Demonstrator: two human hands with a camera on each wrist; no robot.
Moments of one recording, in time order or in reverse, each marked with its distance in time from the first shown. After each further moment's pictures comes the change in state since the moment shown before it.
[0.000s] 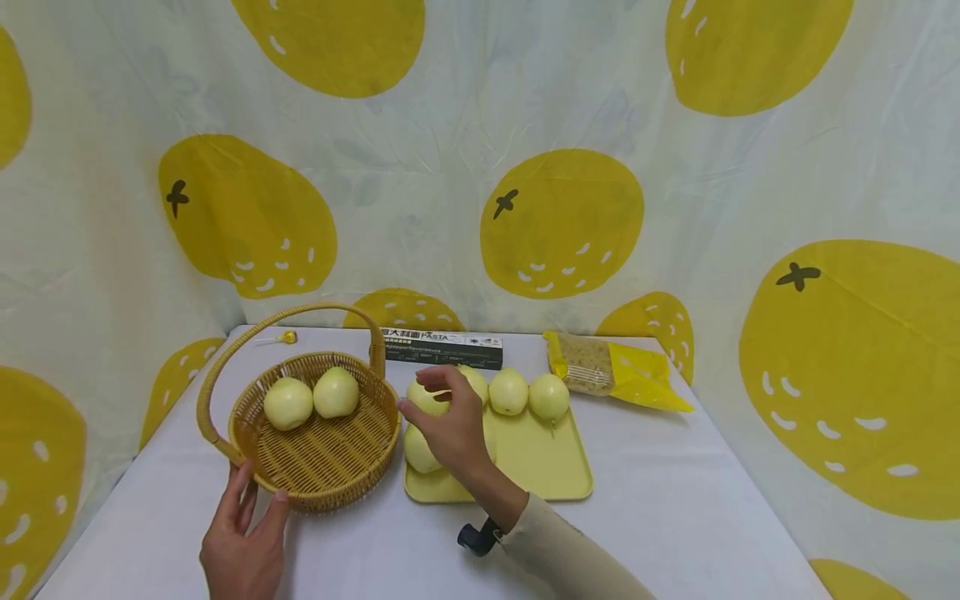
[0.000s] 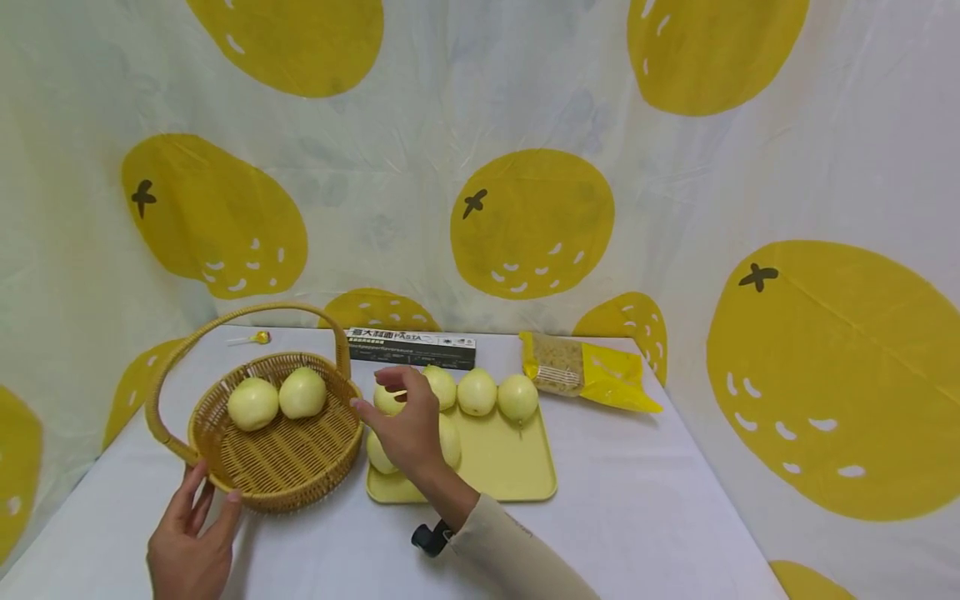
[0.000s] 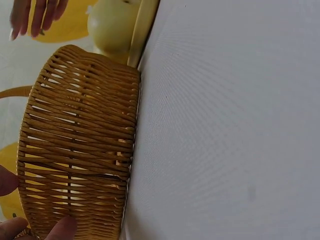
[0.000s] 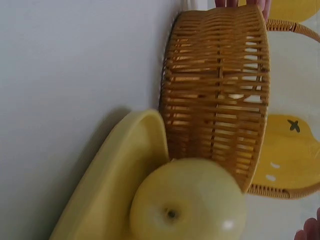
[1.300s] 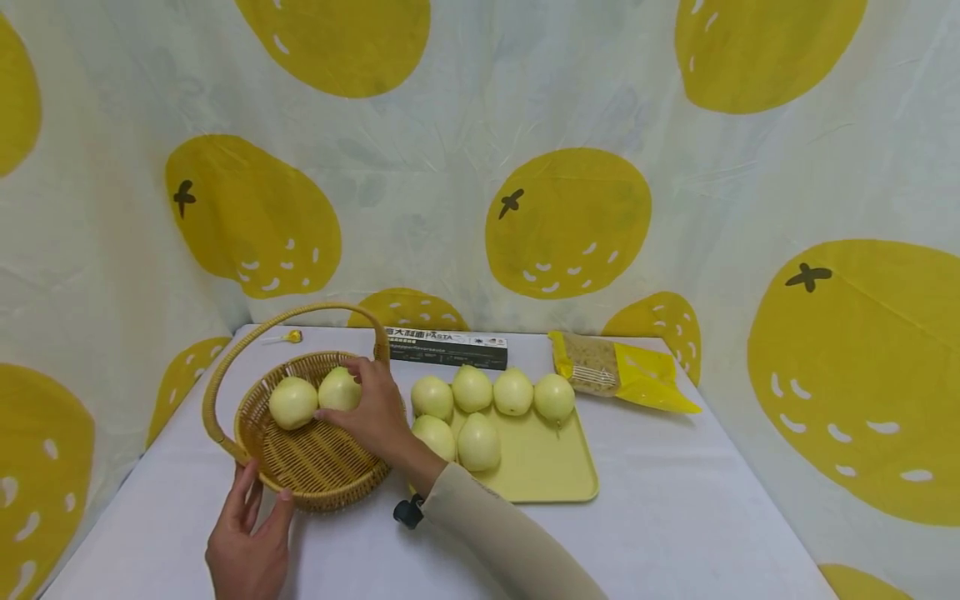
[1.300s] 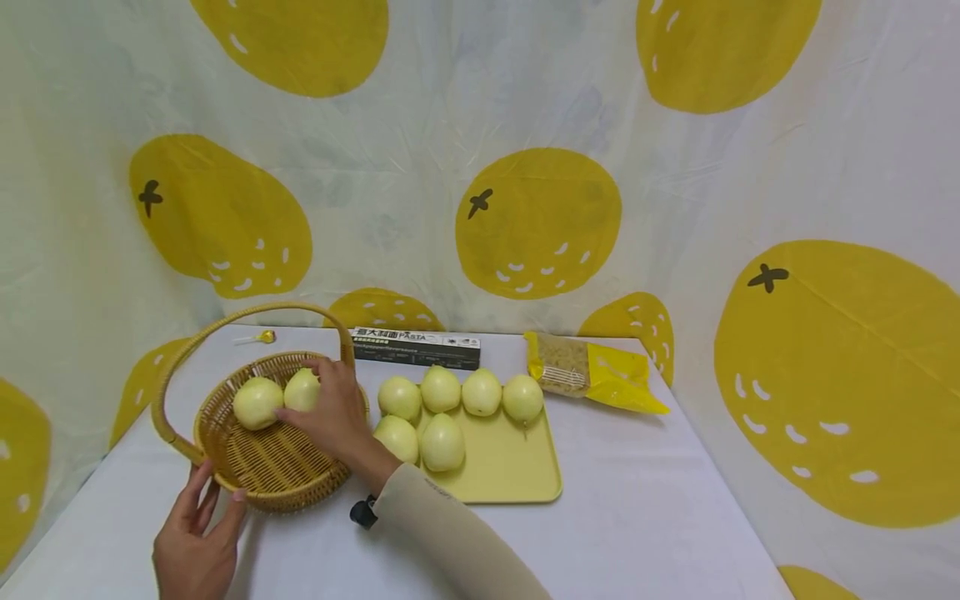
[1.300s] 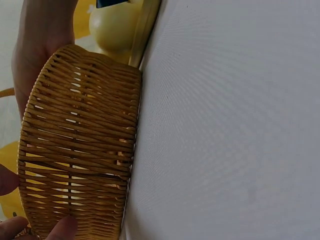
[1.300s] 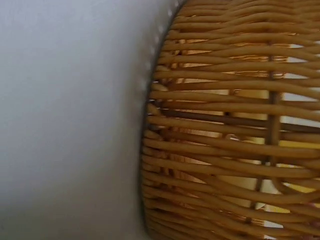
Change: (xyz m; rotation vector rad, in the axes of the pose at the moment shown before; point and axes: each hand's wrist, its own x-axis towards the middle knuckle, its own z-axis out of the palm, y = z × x) left_hand -0.002 0.001 -0.001 -0.005 -0.004 0.029; right_hand 0.031 0.003 0.108 -0.284 -0.270 0.021
